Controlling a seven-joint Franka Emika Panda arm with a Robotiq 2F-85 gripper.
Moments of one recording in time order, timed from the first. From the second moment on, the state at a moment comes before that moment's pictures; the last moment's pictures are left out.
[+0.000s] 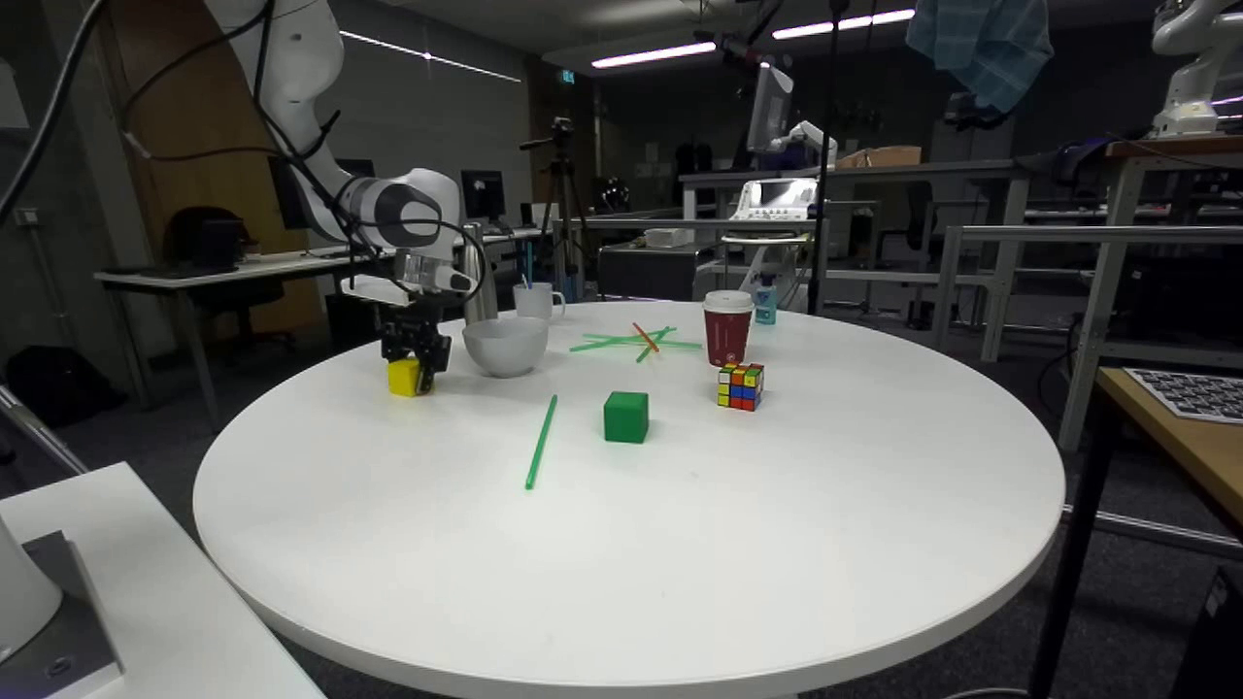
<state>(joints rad) 0.16 0.53 0.15 -2.05 0.04 2.36 0.08</state>
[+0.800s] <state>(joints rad) 0.19 0.54 0.15 -2.03 0.04 2.36 0.08</state>
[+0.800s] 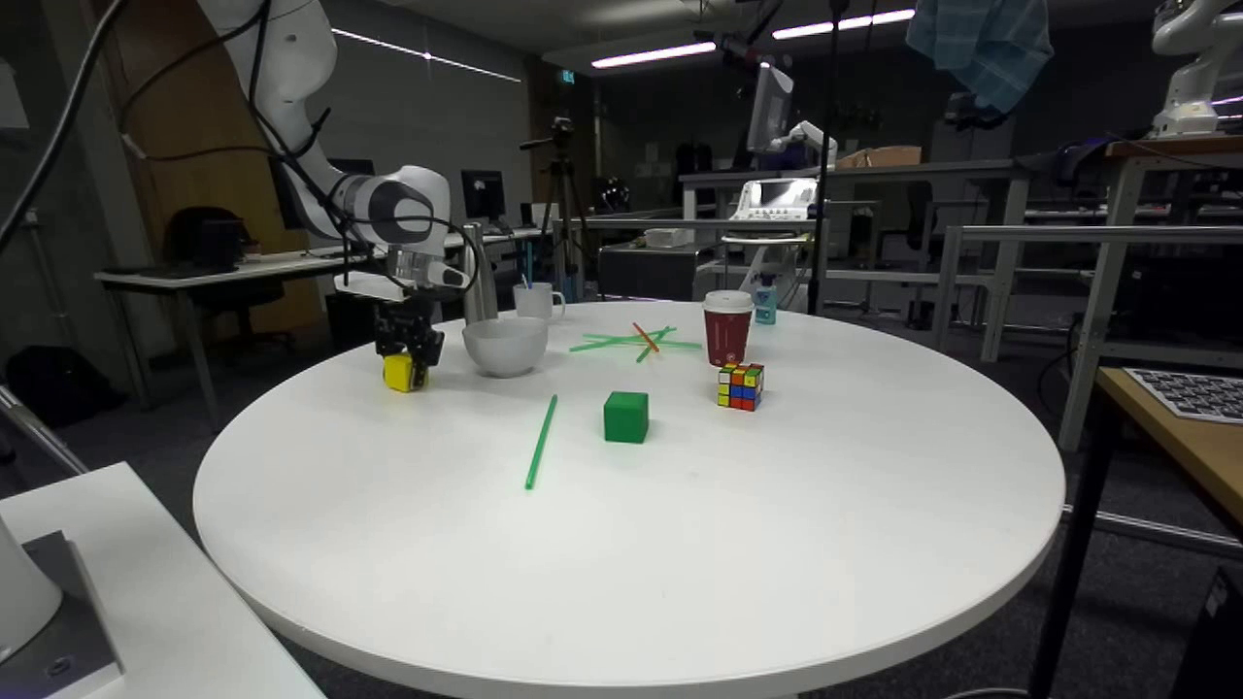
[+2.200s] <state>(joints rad) 0.13 0.42 0.04 -2.04 0.01 2.27 0.08</state>
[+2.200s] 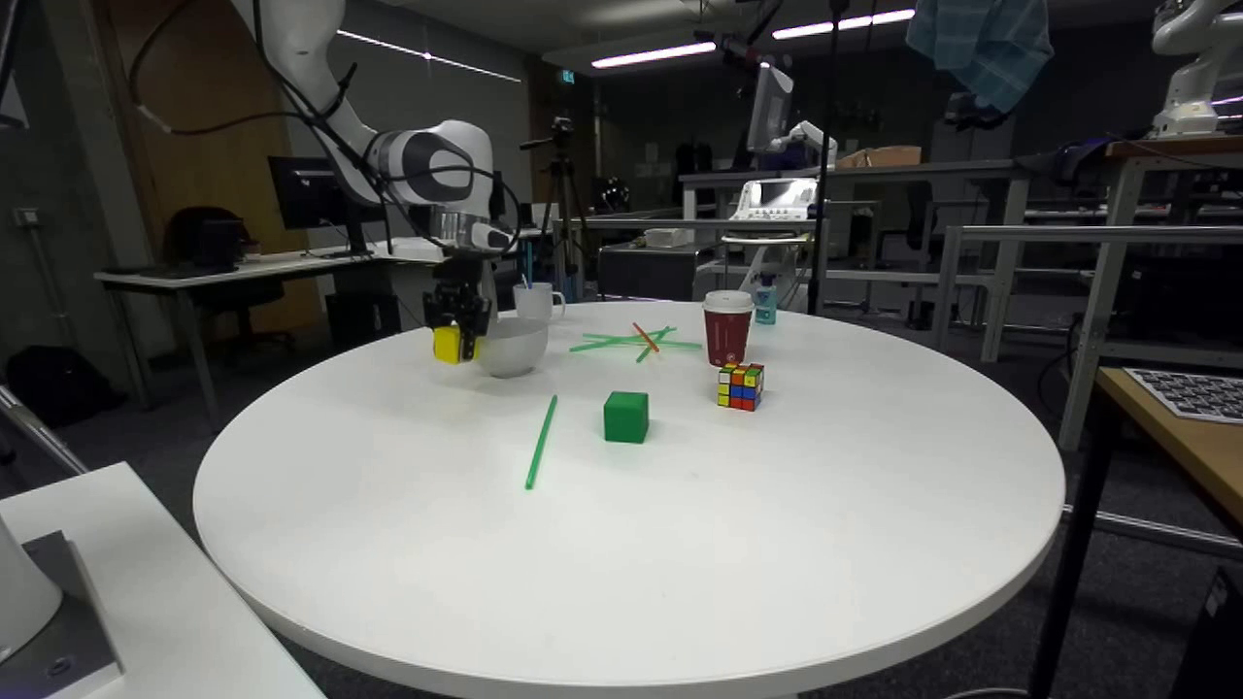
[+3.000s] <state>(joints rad) 0.09 0.42 0.02 -2.04 0.01 2.24 0.08</state>
